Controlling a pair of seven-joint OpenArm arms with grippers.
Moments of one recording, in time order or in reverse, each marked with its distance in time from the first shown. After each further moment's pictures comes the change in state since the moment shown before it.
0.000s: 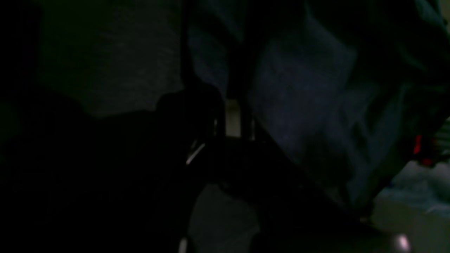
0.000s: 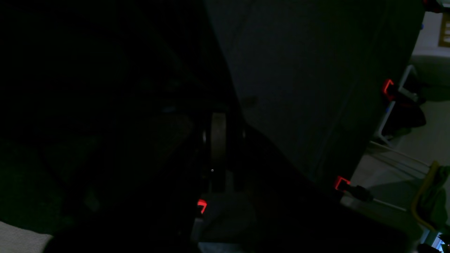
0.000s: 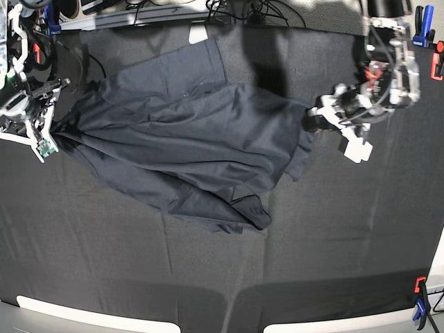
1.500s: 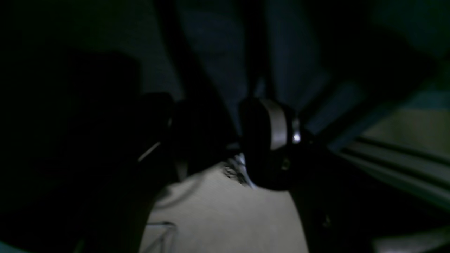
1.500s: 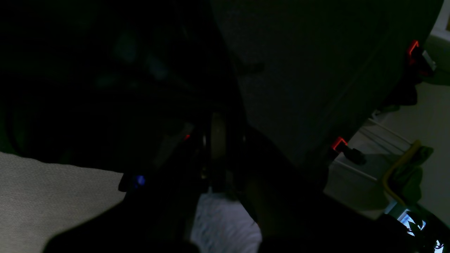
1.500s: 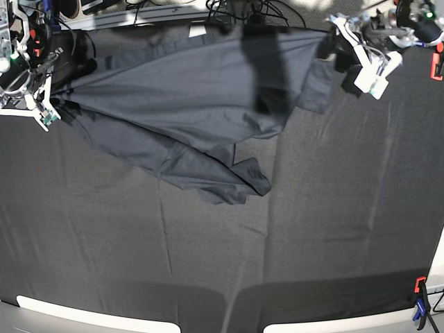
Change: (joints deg) left arm 29.7 -5.5 0.0 36.2 13.7 3.8 -3.7; right arm -9.1 2.7 0.0 0.1 -3.8 1.7 -4.5
